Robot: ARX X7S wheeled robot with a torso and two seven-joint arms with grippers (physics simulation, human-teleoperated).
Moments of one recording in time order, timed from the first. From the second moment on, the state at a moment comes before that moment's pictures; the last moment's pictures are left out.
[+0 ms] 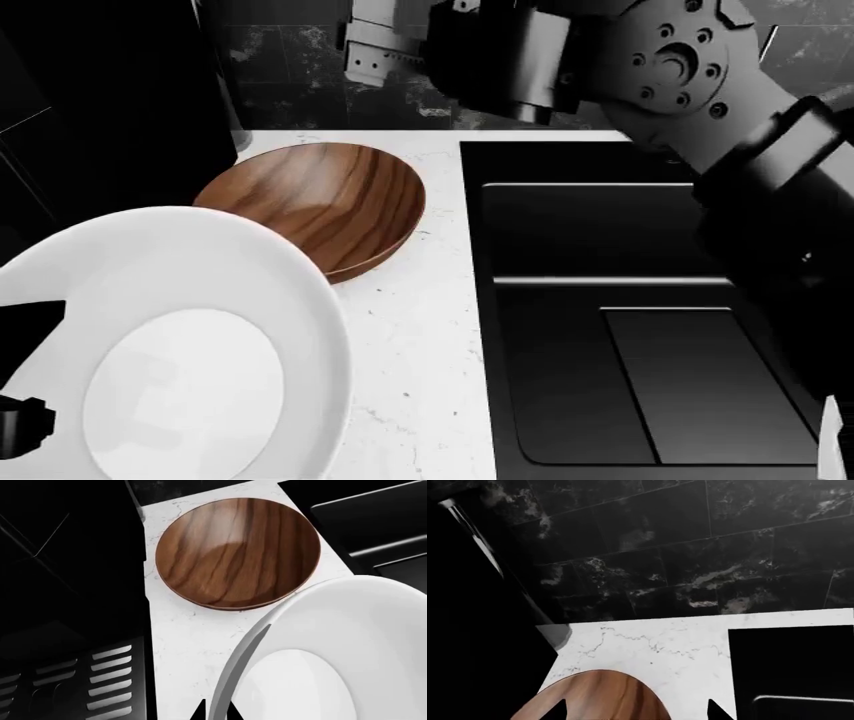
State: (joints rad) left arm -2.11 -1.35 1.18 0.51 -3.00 -1.08 -1.42; right arm 1.77 0.22 -1.18 0.50 2.02 0.52 0.86
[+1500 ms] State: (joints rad) left arm -2.09 -1.35 1.17 0.51 -2.97 -1.08 -1.42; right arm 1.61 0.19 -1.25 0.63 2.04 0.59 0.77
